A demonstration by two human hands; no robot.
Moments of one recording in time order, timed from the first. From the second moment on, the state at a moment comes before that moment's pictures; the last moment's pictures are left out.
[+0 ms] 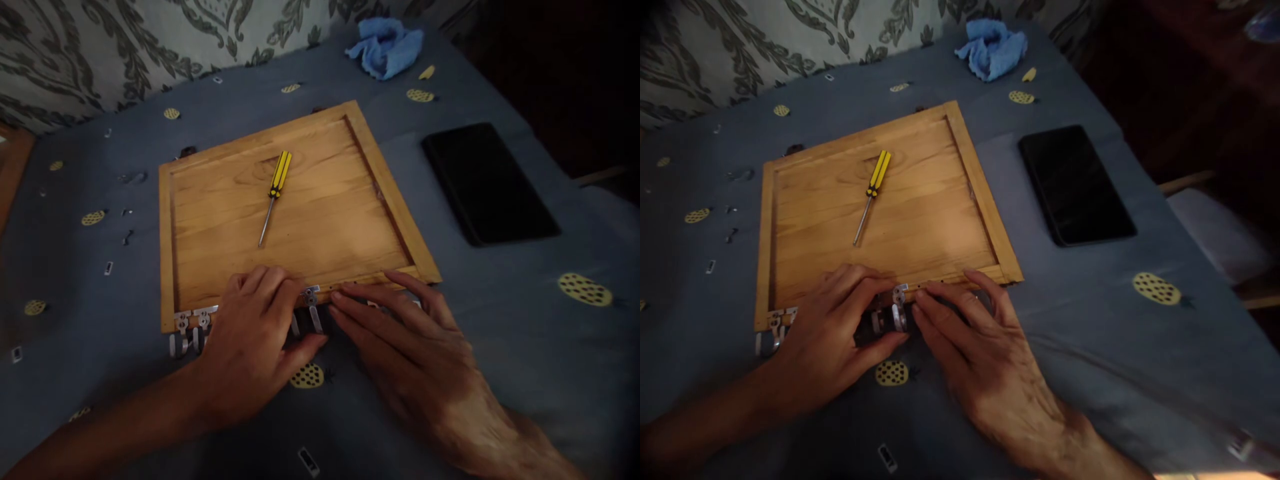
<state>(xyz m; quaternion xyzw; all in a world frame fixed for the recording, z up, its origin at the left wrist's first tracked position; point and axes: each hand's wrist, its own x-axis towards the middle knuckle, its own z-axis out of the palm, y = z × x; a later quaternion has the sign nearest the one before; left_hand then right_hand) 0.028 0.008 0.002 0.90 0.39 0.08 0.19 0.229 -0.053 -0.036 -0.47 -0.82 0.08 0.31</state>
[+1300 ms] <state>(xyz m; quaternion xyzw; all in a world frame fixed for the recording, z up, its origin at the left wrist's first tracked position) 0.029 0.009 0.001 0.90 0.40 0.07 0.19 0.221 -0.049 -0.036 -0.46 -0.83 0.09 0.31</state>
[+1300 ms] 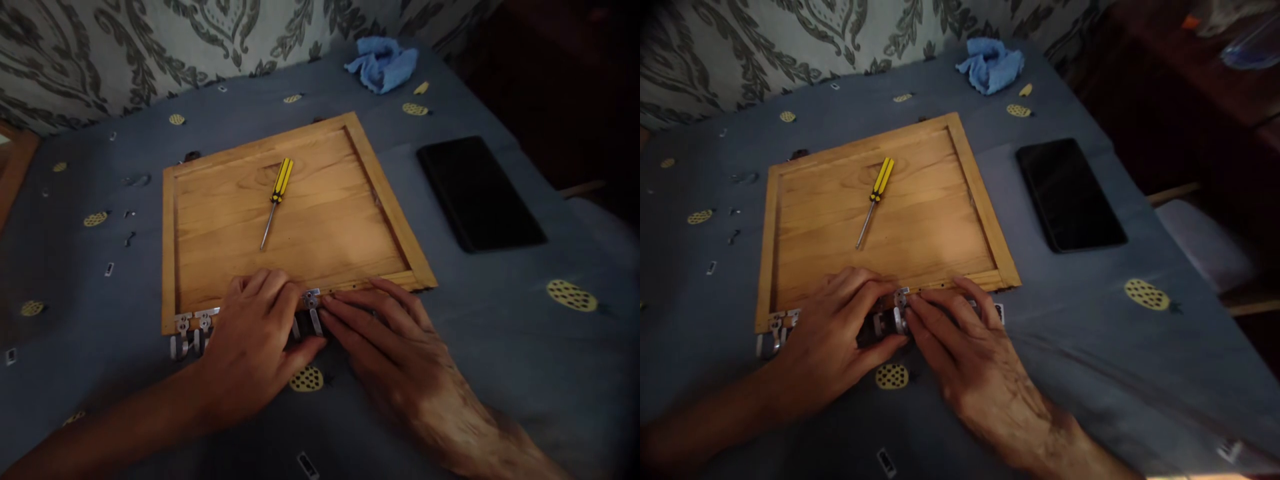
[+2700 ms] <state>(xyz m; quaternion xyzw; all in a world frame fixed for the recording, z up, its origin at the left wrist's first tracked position) 0.011 0.015 0.022 0.88 0.41 0.07 0.23 0.219 -0.048 -0.031 -0.47 -0.84 0.07 0.26</state>
